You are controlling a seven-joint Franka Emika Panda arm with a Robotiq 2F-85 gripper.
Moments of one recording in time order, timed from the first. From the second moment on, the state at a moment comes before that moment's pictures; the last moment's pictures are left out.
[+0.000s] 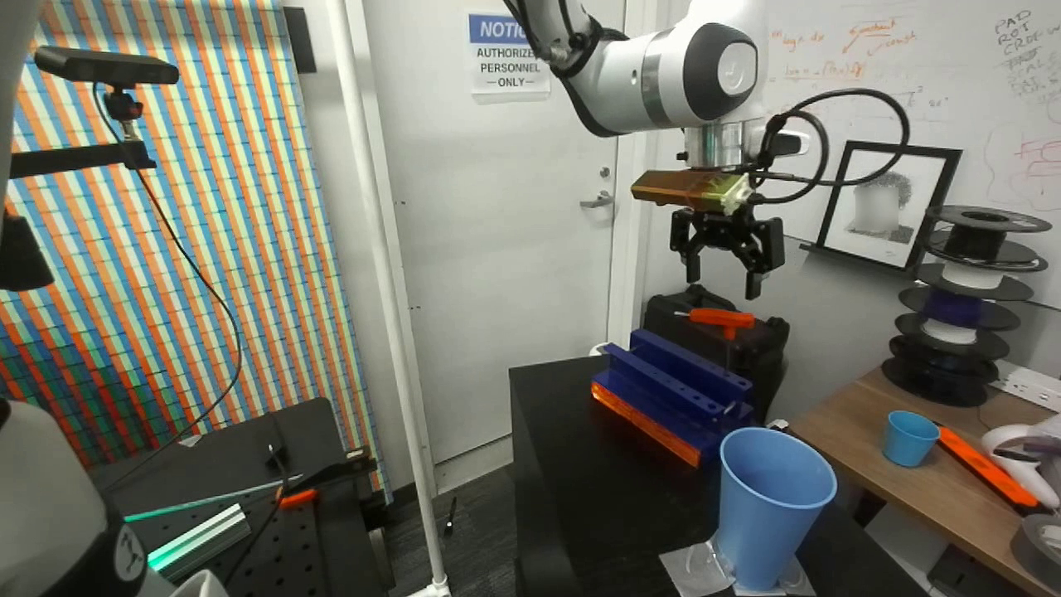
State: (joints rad) arm 0.08 0.54 0.02 -1.67 -0.21 2.28 0.16
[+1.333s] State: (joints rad) arm 0.49 0.33 -0.50 -2.14 -0.70 2.82 1.57
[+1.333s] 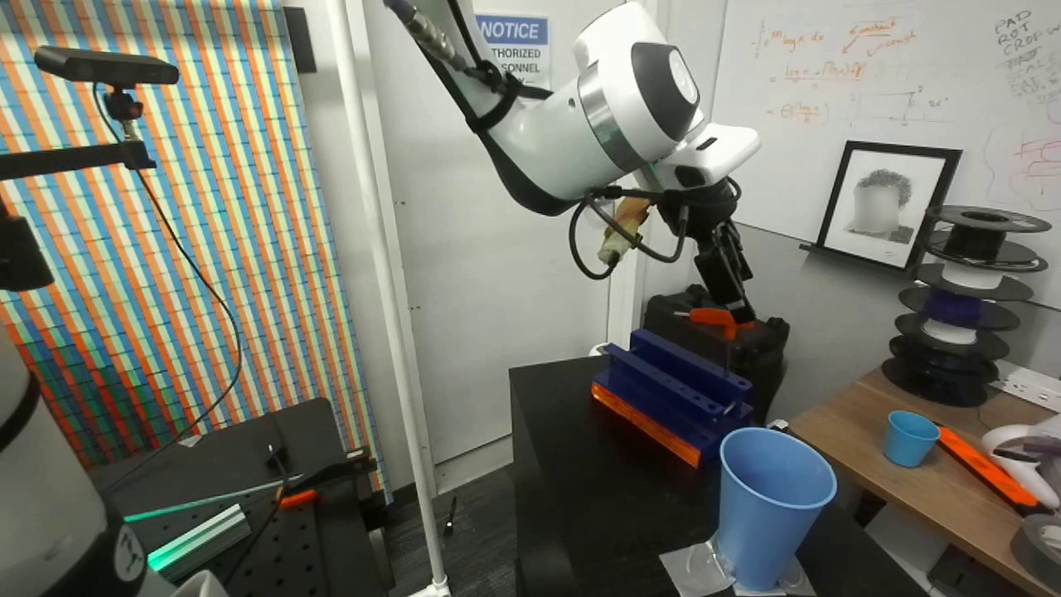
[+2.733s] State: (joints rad) arm 0.63 0.47 -0.60 -2.14 -0.85 2.95 2.04
